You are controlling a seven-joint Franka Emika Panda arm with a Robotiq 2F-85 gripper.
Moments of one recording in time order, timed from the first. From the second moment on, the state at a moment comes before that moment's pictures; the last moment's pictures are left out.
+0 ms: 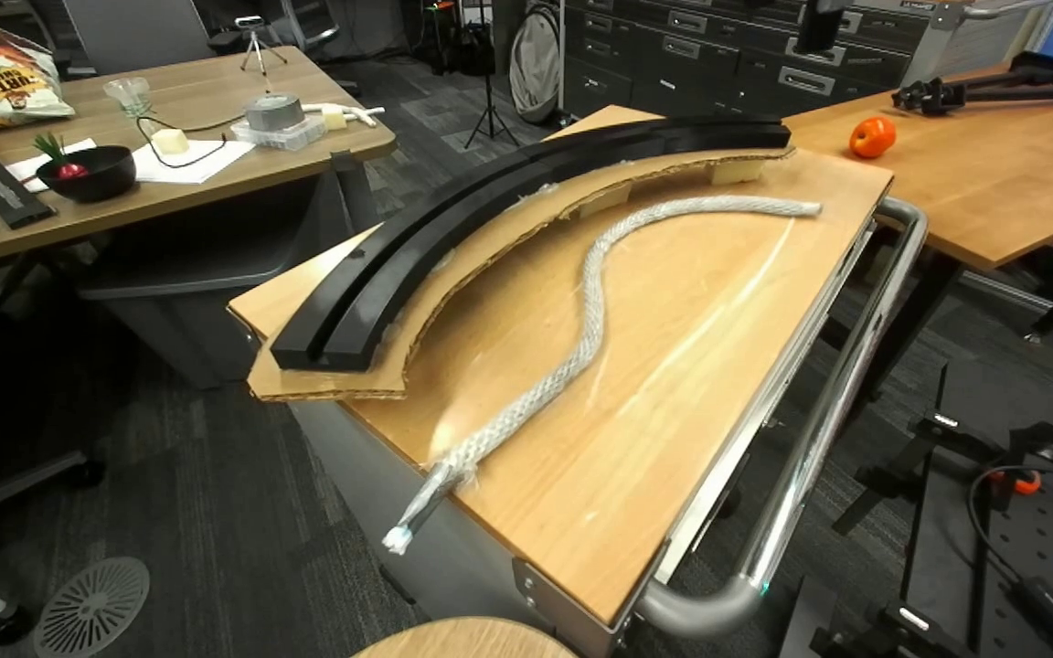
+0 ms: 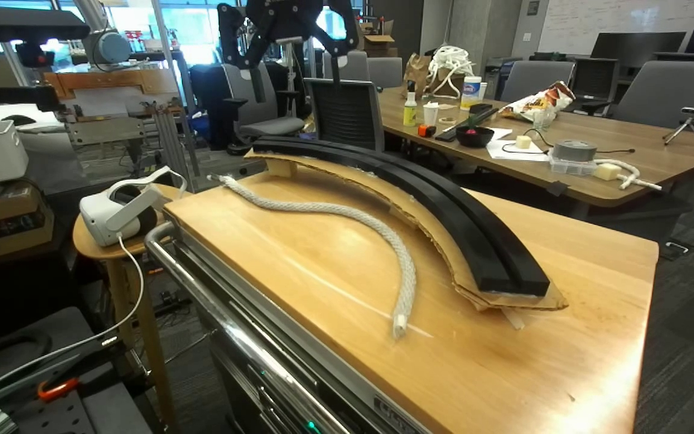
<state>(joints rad) 0.08 -0.27 -0.05 -2.21 -0.23 1.91 -0.66</state>
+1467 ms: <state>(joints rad) 0.22 -0.22 0.08 -2.36 -0.21 2.33 -1.12</state>
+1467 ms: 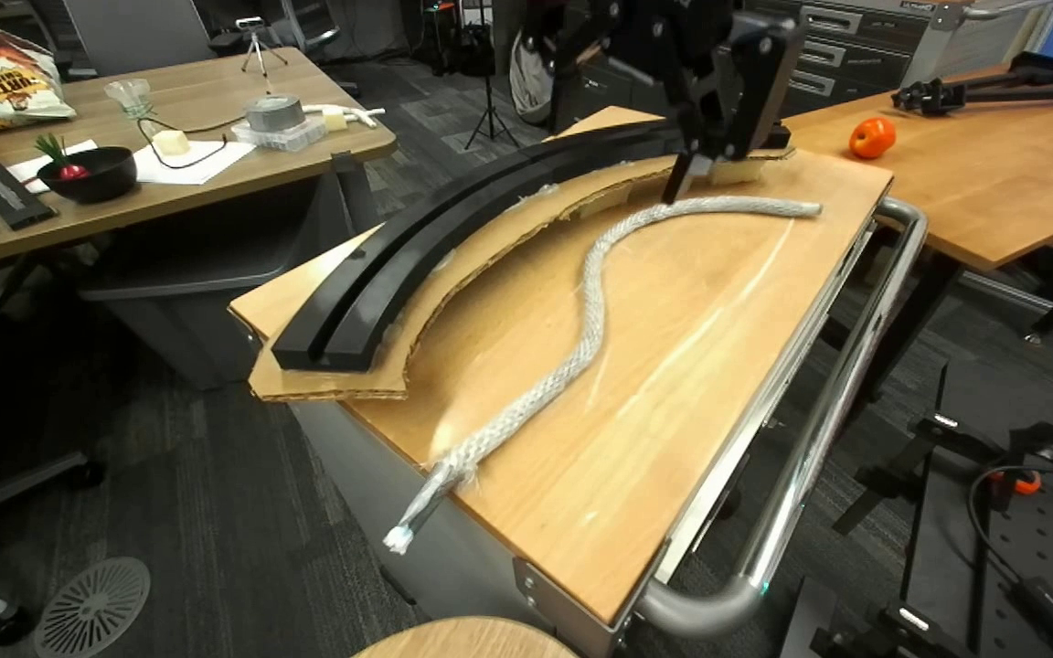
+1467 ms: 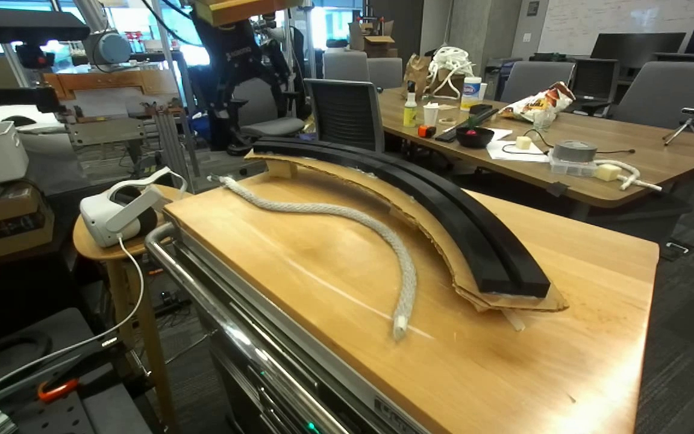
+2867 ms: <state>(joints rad) 0.24 0.13 0.13 -2.09 -0.12 2.29 -1.31</state>
